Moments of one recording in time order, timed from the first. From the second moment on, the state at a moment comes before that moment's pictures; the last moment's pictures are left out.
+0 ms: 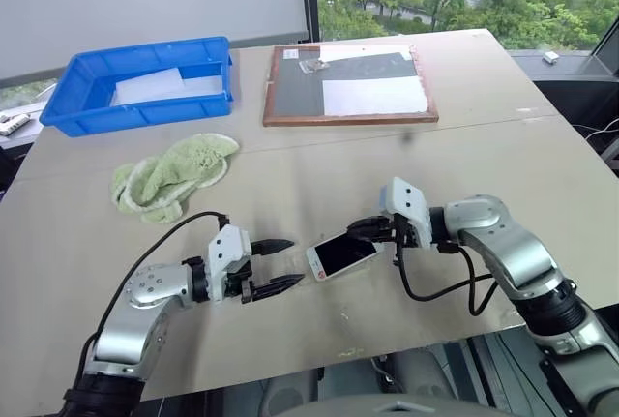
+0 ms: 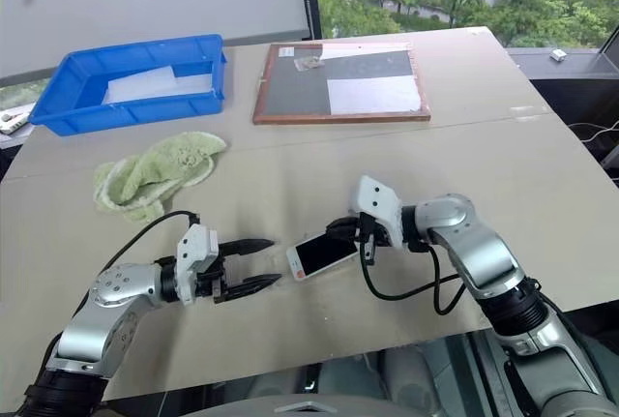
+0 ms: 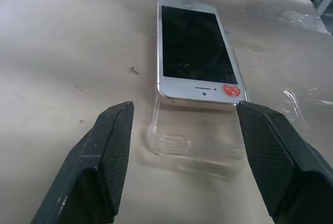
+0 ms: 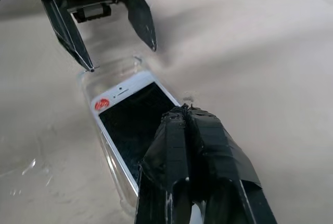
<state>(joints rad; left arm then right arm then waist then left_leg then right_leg) 0.08 0.67 0.02 -0.15 -0.40 0.10 -1.16 -0.42 -0.52 0.32 -0.31 0.22 0.61 1.03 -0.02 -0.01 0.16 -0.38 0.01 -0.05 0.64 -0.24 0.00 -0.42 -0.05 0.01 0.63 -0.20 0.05</state>
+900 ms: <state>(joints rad) 0.11 0.72 0.04 -0.15 -0.41 0.13 -1.17 -0.37 -0.60 0.47 -0.27 0.22 0.58 1.10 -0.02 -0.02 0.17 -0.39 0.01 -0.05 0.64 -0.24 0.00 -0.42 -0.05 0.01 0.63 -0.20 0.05</state>
